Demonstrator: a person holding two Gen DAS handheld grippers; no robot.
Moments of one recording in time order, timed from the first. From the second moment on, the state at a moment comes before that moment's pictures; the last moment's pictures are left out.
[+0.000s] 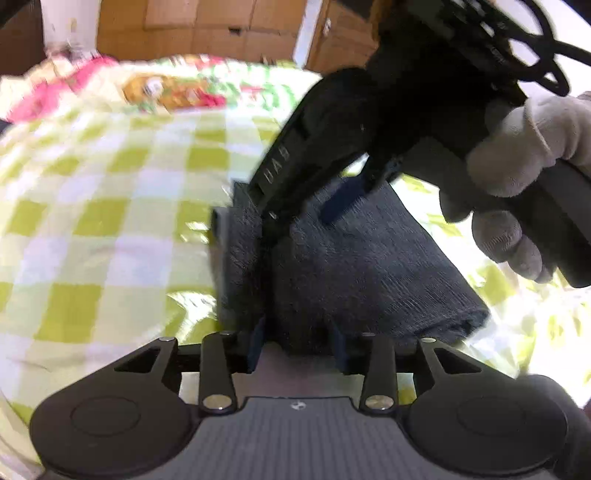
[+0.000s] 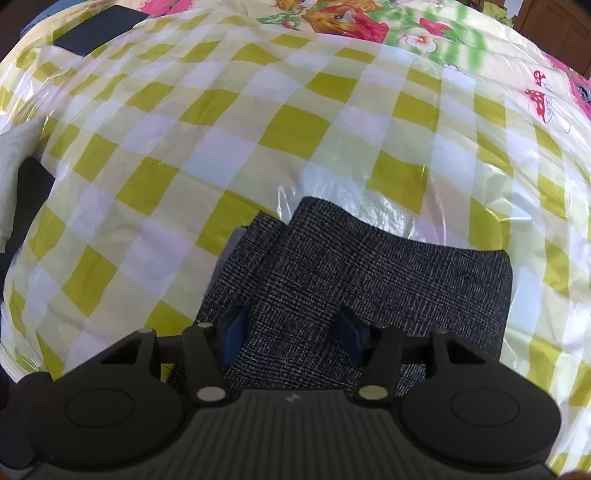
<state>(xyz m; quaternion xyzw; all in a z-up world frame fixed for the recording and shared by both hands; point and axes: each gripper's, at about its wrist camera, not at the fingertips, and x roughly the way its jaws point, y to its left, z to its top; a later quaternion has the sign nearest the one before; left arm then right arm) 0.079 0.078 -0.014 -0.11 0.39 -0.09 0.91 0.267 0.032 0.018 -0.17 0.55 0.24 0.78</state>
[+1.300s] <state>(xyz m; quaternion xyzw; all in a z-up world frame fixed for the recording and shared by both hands) 0.076 0.140 -0.020 -0.20 0.36 -0.03 0.91 0.267 0.077 0.003 -0.05 0.54 0.31 0.78</state>
